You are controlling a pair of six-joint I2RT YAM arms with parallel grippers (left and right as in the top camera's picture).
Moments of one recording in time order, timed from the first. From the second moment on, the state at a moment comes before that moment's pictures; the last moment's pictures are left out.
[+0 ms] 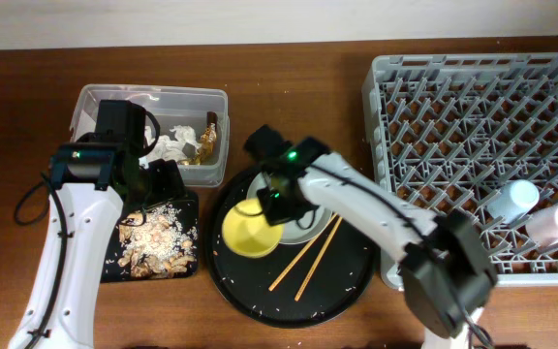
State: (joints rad) left arm -0.05 1.45 1.37 -1.26 -0.03 -0.39; right arm 0.69 1.95 1.56 -1.06 -0.13 0.39
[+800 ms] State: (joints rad) left arm -0.05 1.45 1.37 -1.24 -0.03 -0.39; right arm 0.05 1.95 1.61 -0.70 1.02 -0.11
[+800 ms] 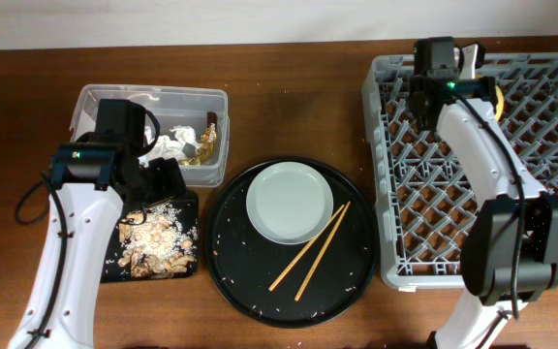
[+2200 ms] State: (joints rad) left arm -0.05 1.45 1.37 -1.23 -0.03 -0.39; right arm 0.09 1.95 1.67 -0.99 0.82 0.37
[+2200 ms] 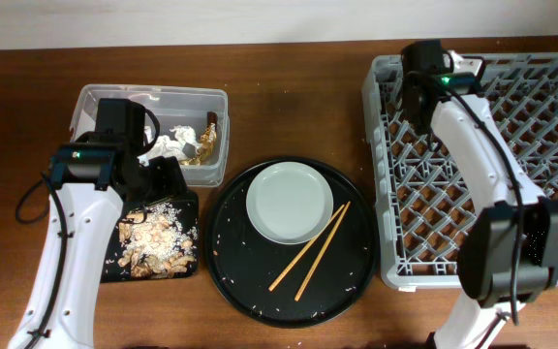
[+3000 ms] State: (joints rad) left arm -0.05 1.45 1.37 -1.23 -0.03 -0.39; right arm 0.06 1.96 1.68 -0.95 0.78 0.44
